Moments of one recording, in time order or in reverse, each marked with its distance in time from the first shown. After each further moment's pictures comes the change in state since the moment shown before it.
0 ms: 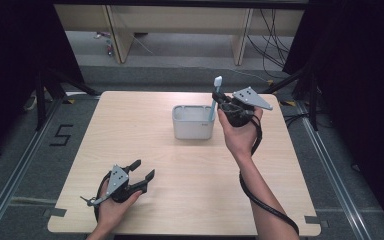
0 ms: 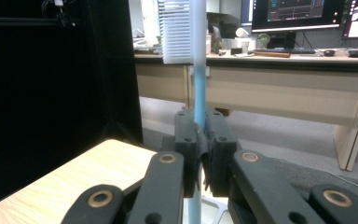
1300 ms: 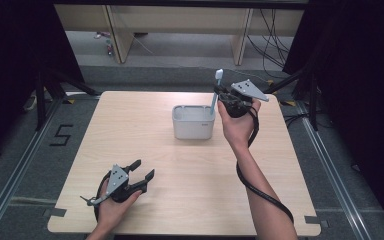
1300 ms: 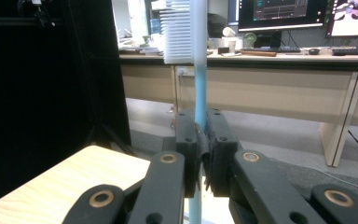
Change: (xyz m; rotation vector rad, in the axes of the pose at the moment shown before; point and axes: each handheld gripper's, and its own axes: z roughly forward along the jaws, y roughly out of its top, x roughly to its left) left arm 0.001 -0.001 0.002 -0.017 -0.010 -0.007; right arm -0.015 0.001 0.026 0.001 -0.052 0.010
